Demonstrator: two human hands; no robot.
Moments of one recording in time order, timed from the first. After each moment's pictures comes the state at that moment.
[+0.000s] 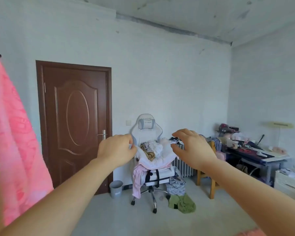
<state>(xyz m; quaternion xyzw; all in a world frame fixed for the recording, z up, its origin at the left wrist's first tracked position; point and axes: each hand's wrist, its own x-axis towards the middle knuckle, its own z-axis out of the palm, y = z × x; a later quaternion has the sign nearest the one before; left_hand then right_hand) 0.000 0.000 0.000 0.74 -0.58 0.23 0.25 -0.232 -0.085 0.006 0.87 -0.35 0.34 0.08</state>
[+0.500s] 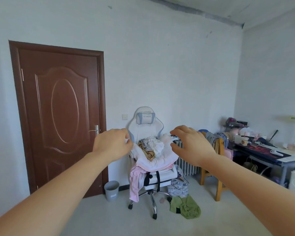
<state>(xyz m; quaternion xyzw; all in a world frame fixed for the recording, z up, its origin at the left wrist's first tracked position) 0.106 -0.240 -0.014 0.75 -0.58 0.24 0.23 -0.131 -0.338 -0.018 0.88 -0.34 0.31 0.11</state>
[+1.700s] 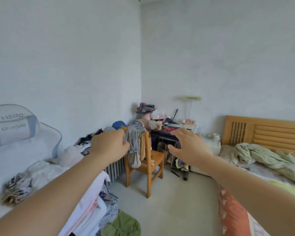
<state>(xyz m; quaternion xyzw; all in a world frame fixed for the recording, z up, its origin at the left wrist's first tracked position) 0.109 -0.970 -0.057 0.50 -0.81 0.15 0.26 -0.133 -0.880 -0.067 0.66 -0.70 0.23 0.15</state>
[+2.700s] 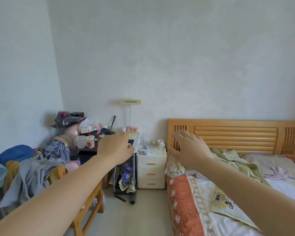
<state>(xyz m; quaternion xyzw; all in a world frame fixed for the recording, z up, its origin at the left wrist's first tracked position) -0.372 -1.294 -0.076 0.29 -0.91 0.10 0.26 -0.535 -1.107 -0.075 0.50 -0.82 0.16 0.21</state>
